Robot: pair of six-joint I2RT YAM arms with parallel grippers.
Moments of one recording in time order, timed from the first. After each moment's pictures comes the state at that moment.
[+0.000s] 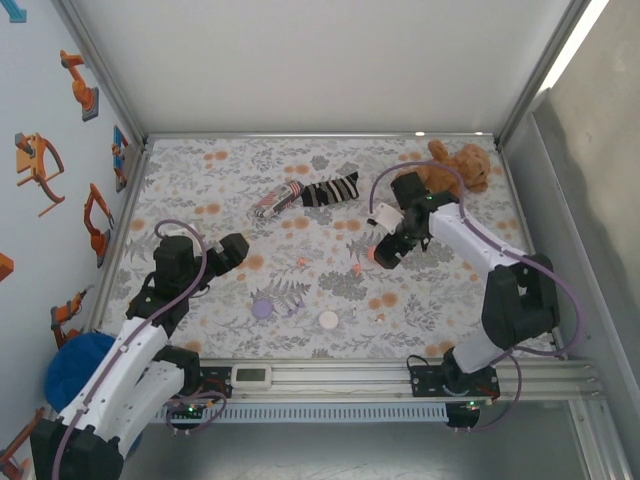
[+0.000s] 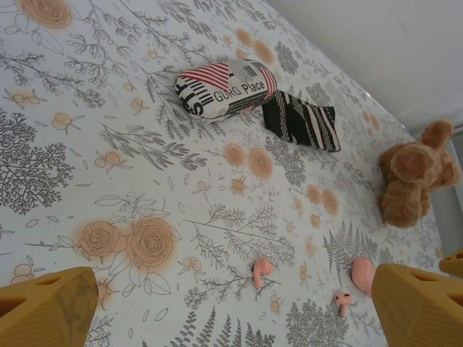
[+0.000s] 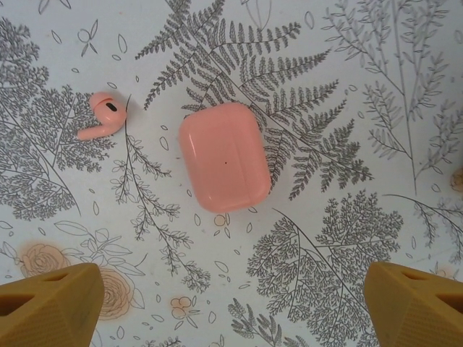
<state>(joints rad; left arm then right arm) -0.32 0.71 0.48 -0.31 0.12 -0.73 0.38 1.59 1.18 -0.90 -0.10 -0.55</state>
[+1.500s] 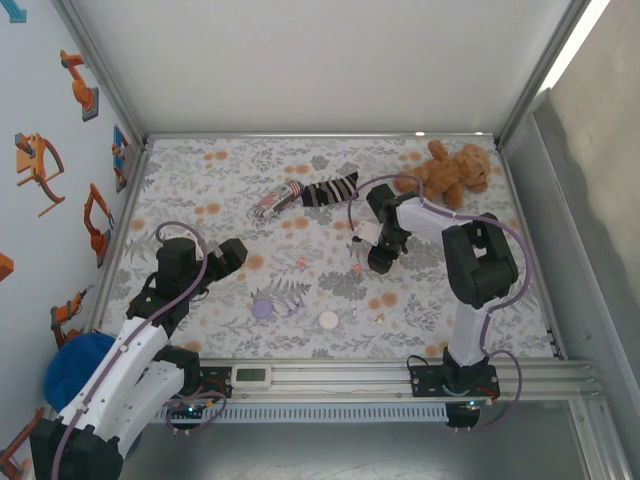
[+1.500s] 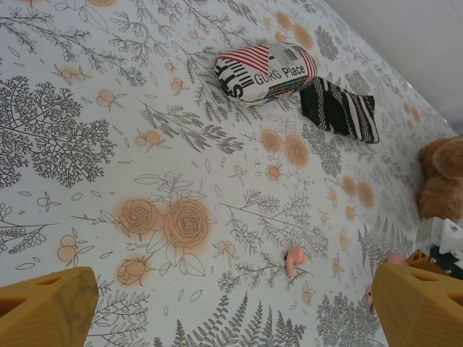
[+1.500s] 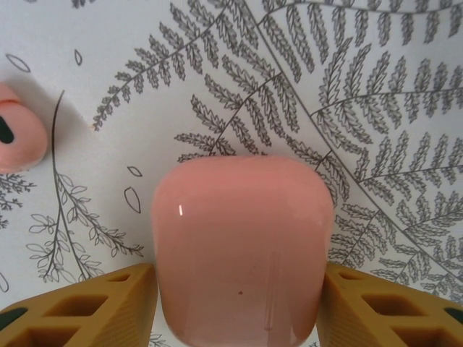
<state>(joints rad) -0.32 0.72 0.48 -0.38 0.07 -0.72 0.44 1.90 1.24 -0.85 -0.05 -0.64</state>
